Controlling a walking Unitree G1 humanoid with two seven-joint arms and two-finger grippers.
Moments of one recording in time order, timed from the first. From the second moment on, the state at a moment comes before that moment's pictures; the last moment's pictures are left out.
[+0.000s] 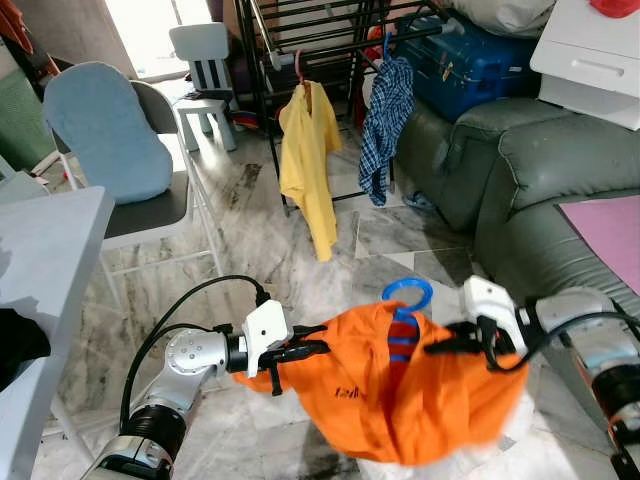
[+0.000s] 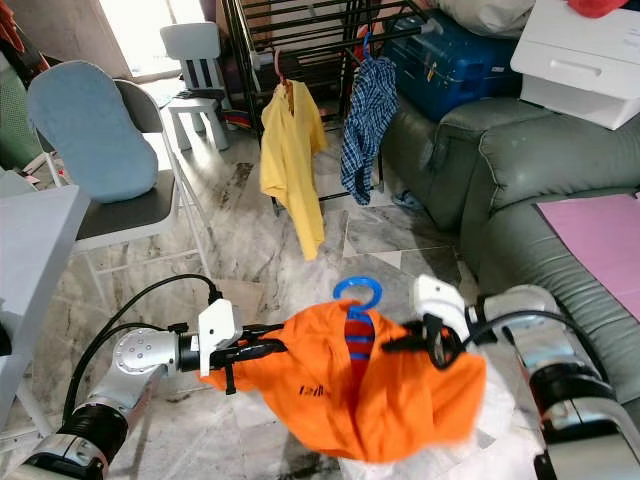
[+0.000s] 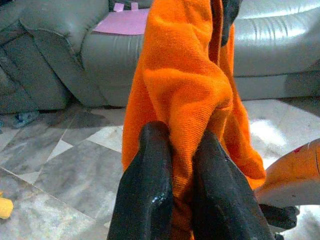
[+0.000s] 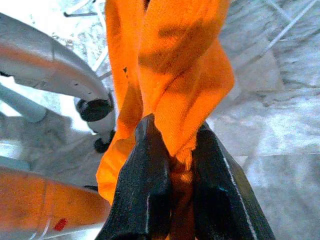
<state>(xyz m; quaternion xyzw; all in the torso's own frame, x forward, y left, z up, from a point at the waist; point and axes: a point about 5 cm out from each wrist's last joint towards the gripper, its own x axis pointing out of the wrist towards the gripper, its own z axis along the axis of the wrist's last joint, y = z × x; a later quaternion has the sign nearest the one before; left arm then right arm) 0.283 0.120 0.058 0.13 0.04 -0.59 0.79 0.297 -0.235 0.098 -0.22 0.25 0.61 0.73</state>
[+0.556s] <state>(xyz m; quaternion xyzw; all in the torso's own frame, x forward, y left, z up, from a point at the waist) 0.293 0.116 0.060 0.15 0.03 -0.54 0.82 0.297 -0.234 0.094 -0.22 0.25 0.59 0.74</state>
